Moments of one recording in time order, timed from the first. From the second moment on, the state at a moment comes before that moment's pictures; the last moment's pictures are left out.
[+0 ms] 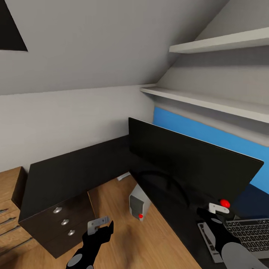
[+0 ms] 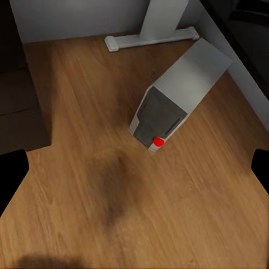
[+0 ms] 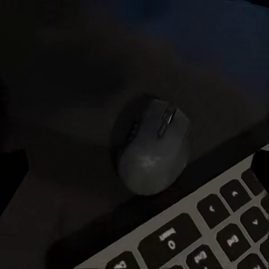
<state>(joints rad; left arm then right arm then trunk) 0.01 -0.07 -0.25 -1.50 0.35 0.34 0.36 -0.64 -0.12 -0.34 -0.37 0.09 -0.01 -0.22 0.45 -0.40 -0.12</state>
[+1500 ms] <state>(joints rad) 0.01 -0.07 -0.26 -1.55 0.35 0.35 0.36 -0.64 -0.12 -0.36 -0.34 0.02 -0.06 -0.23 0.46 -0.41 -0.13</state>
